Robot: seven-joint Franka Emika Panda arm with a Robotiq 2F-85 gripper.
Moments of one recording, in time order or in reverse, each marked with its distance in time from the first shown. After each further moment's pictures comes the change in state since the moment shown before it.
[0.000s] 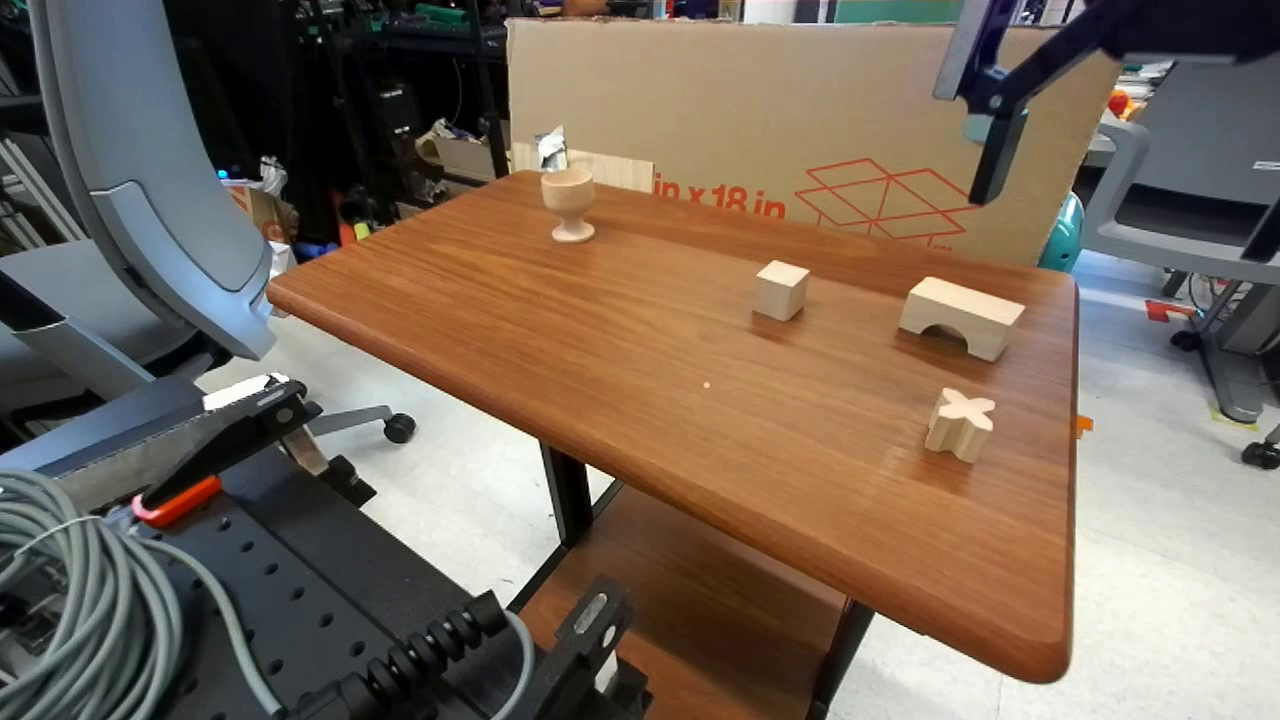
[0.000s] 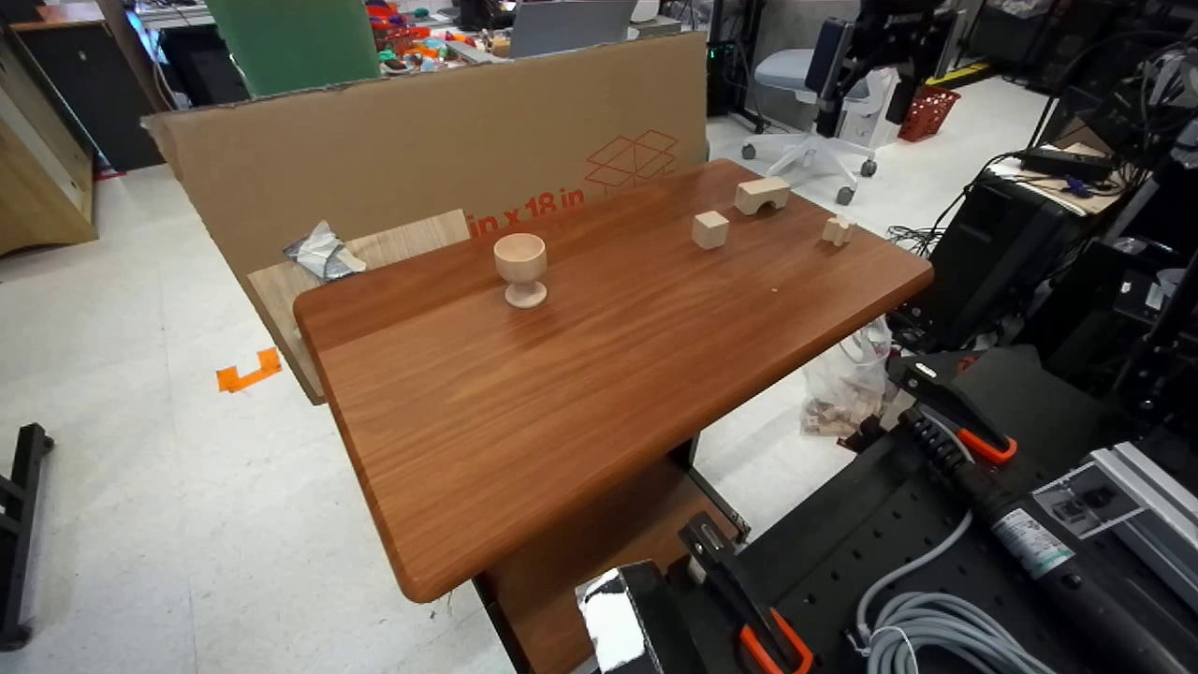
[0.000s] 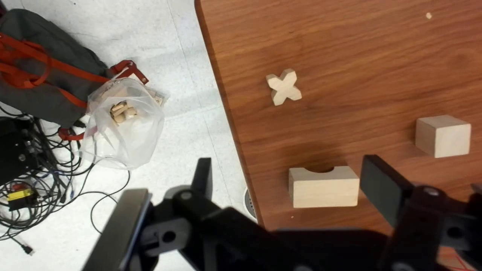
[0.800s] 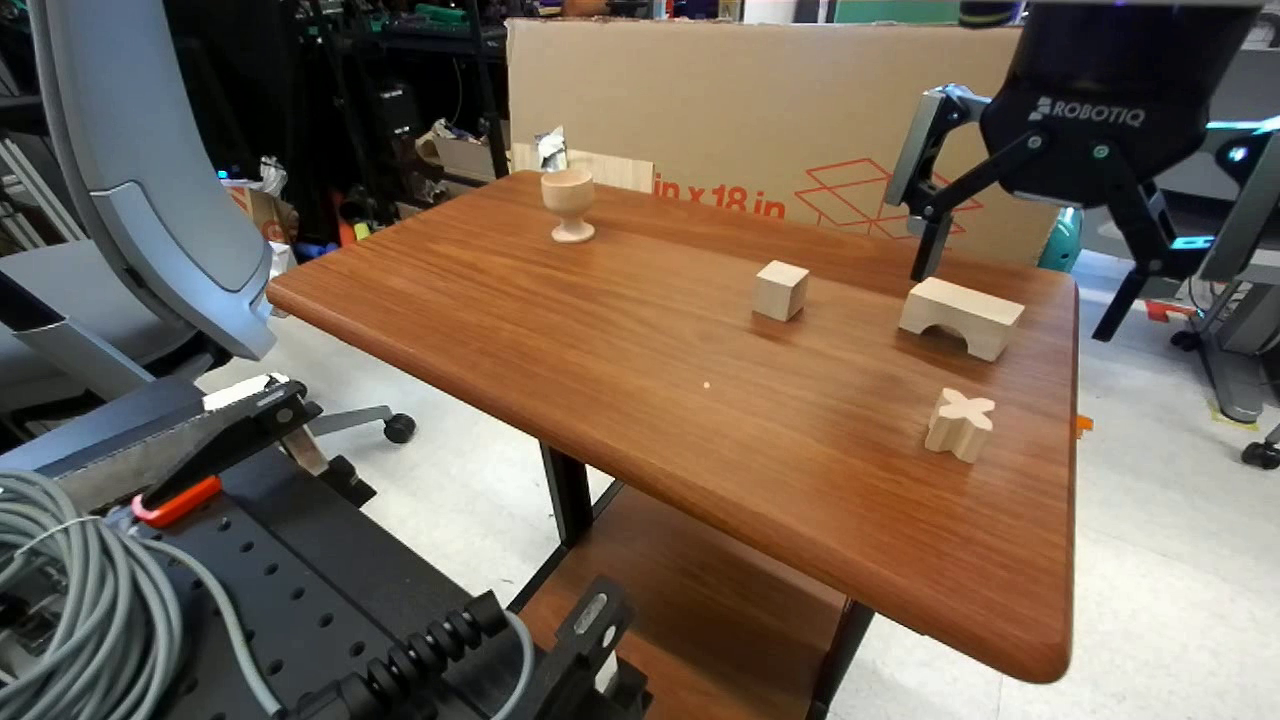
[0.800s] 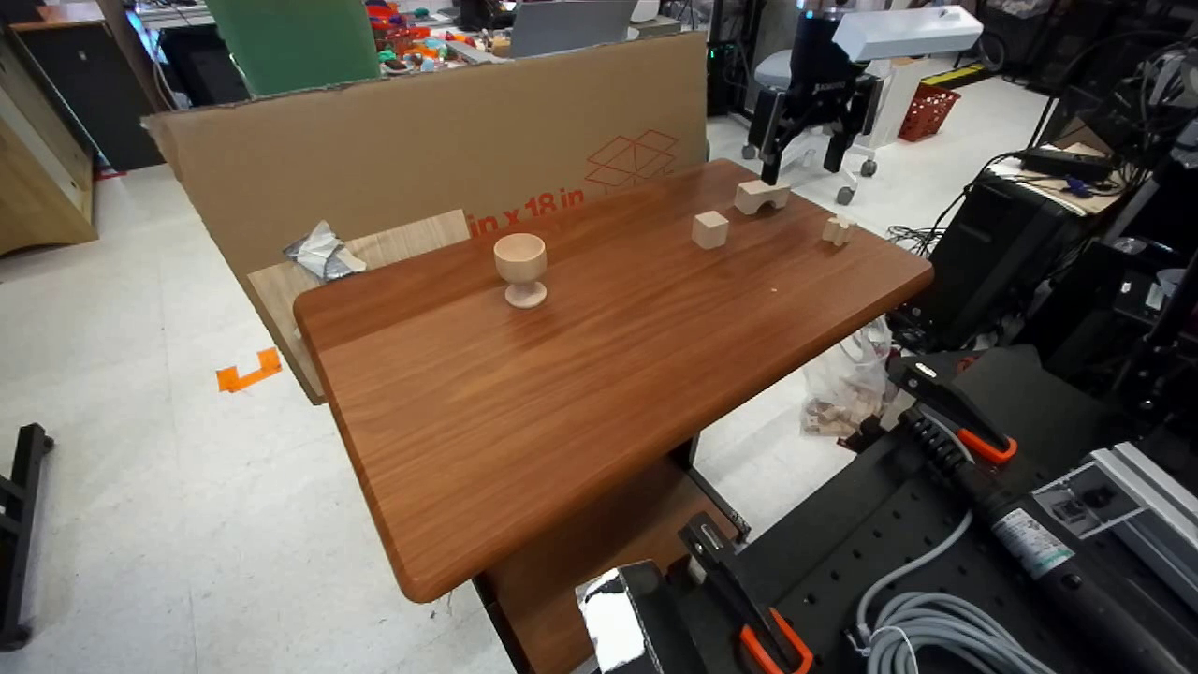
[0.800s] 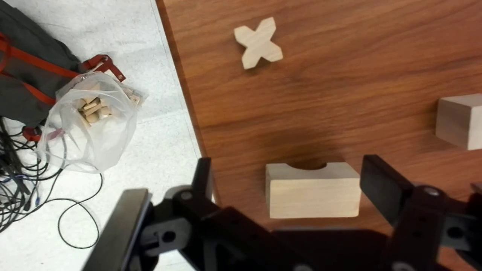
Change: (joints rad) arm -0.016 0.222 0.061 0.184 0.028 0.000 -0.001
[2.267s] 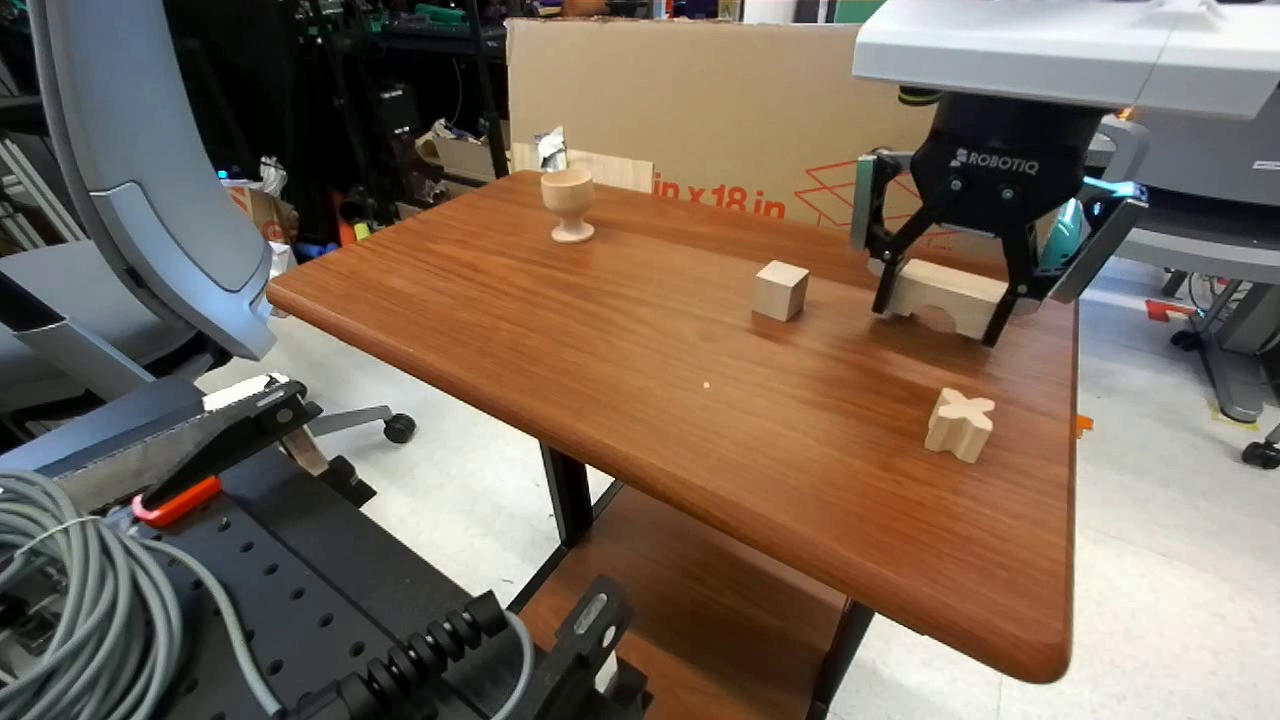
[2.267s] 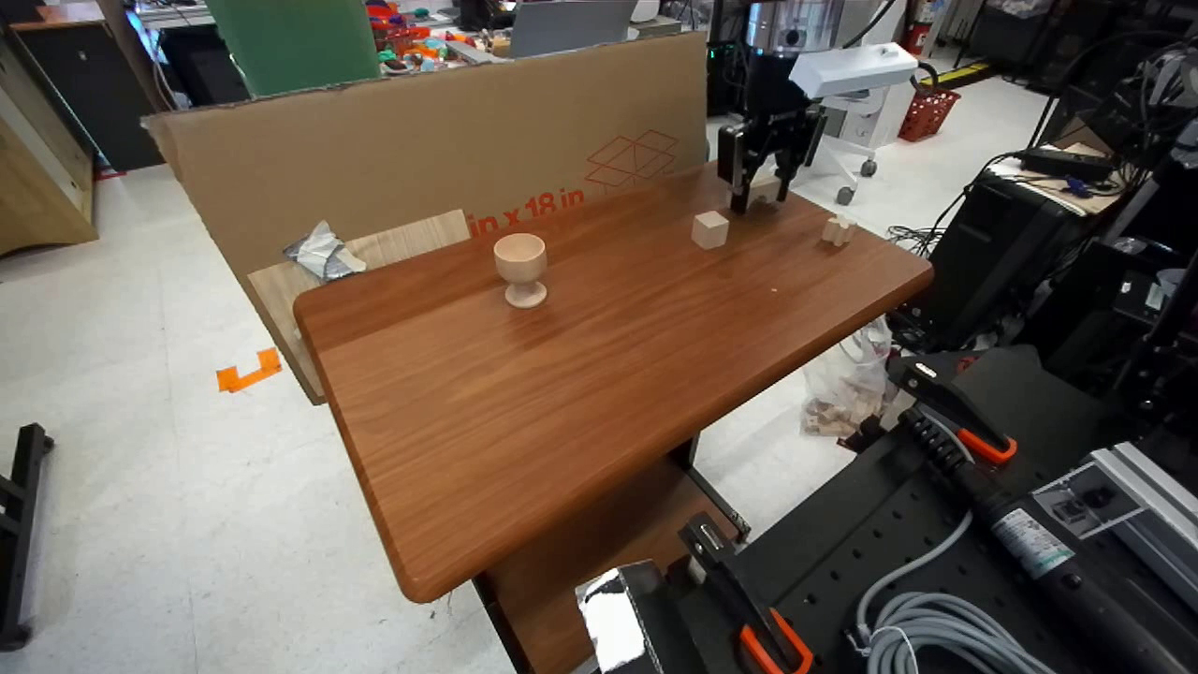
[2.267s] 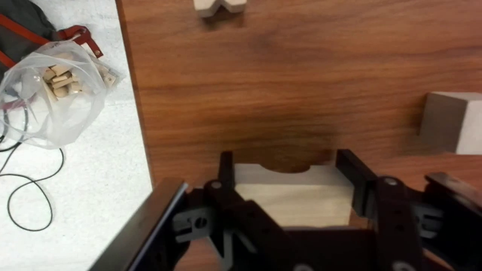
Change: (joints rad) arm 0.010 0.108 0.046 0.101 -0.010 -0.002 -0.085
